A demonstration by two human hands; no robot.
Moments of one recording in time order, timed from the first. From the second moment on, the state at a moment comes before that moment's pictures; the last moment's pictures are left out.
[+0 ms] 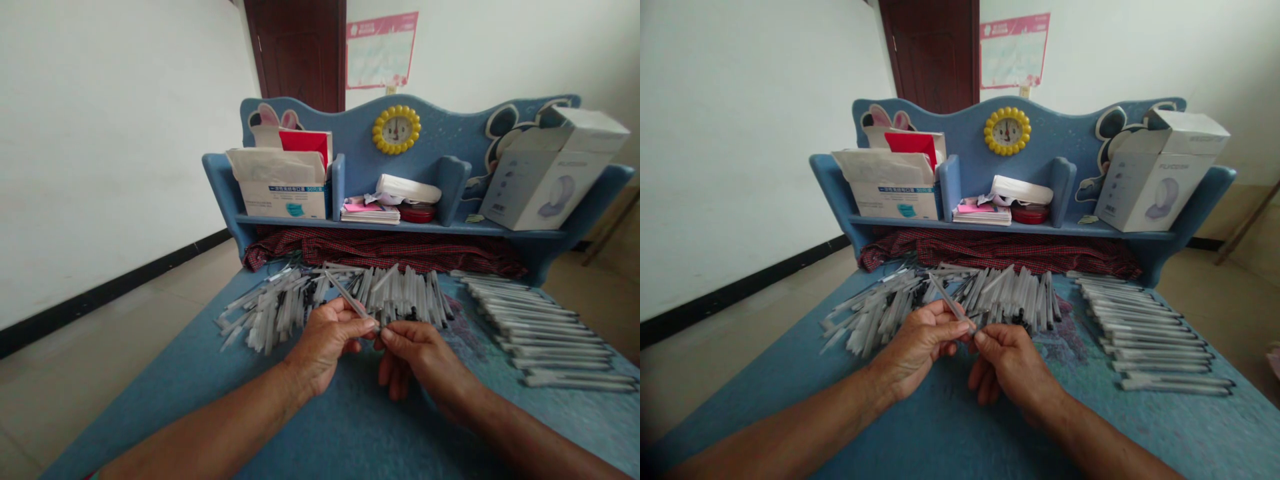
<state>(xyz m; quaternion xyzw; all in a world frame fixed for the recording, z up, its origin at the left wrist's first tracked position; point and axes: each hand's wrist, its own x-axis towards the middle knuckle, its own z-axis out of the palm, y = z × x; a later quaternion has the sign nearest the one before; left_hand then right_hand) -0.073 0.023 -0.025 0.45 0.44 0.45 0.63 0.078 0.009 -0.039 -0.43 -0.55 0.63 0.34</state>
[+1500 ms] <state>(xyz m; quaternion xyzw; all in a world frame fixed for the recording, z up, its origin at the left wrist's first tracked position) -0.070 0.024 -0.019 0.44 0.43 0.48 0.62 0.080 0.010 -0.034 -0.46 -0.60 0.55 0.36</state>
